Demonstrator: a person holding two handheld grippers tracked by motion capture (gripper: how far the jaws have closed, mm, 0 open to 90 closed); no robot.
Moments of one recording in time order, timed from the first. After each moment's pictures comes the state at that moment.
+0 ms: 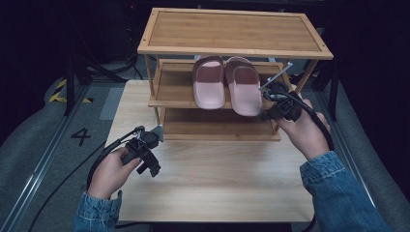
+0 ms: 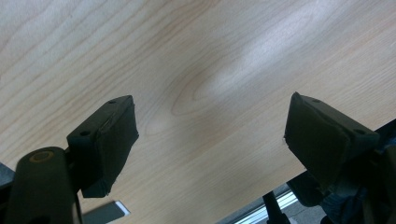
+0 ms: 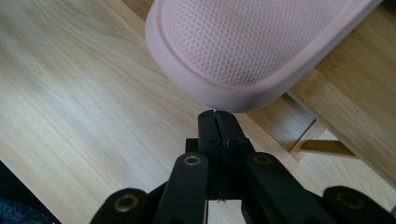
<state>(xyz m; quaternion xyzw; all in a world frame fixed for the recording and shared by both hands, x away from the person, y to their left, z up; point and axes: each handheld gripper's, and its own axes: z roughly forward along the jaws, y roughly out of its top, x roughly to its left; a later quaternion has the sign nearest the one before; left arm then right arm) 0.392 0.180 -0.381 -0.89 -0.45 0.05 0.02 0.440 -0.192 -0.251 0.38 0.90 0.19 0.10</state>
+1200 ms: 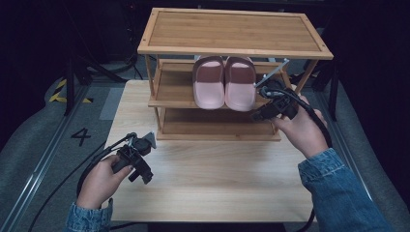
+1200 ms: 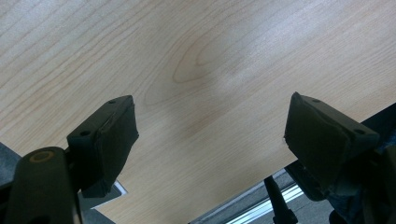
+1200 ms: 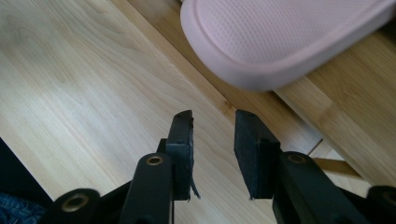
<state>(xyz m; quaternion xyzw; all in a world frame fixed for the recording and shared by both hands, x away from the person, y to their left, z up) 0.374 0.194 -0.383 -0.89 -0.45 0.05 0.02 0.433 -0.184 -0.238 0.35 0.91 0.21 0.09</state>
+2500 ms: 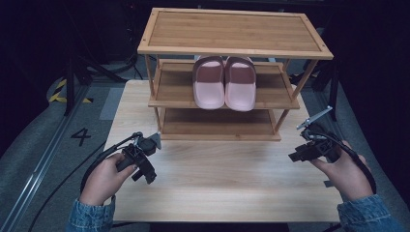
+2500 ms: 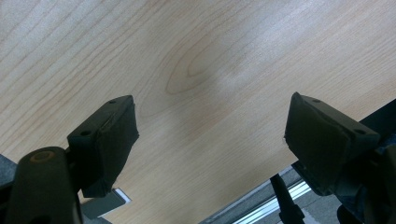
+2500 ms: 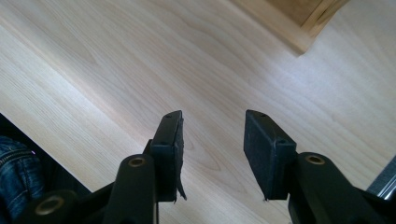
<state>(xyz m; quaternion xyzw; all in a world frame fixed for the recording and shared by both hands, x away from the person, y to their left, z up) 0.376 0.182 -0.383 -0.90 -0.42 0.04 0.04 0.375 -0.296 -0.321 0.42 0.89 0.16 0.05</state>
